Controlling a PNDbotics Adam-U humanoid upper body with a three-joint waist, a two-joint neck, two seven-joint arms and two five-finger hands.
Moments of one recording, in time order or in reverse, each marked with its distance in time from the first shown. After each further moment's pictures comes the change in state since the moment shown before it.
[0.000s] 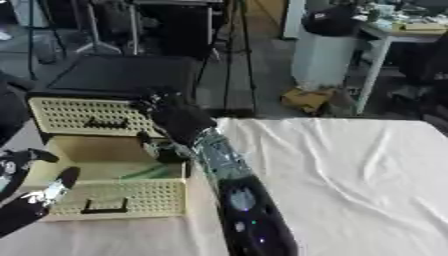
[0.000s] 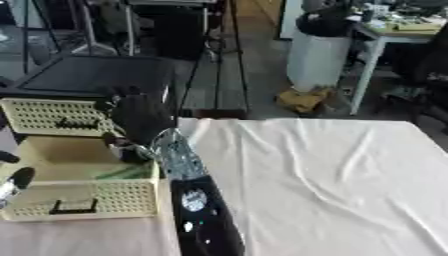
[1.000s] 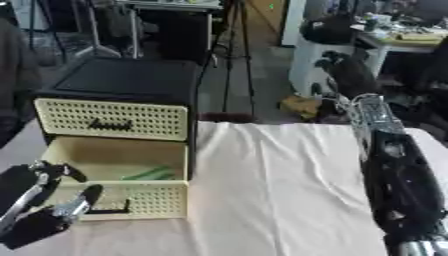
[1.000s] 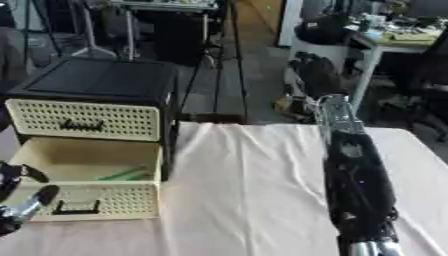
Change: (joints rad) left arm 0.070 0.109 -0.103 -0.017 0.100 -0.084 -0.066; right arm 0.019 -0.503 -0.198 0.126 -0.166 0.260 0.049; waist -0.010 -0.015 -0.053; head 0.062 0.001
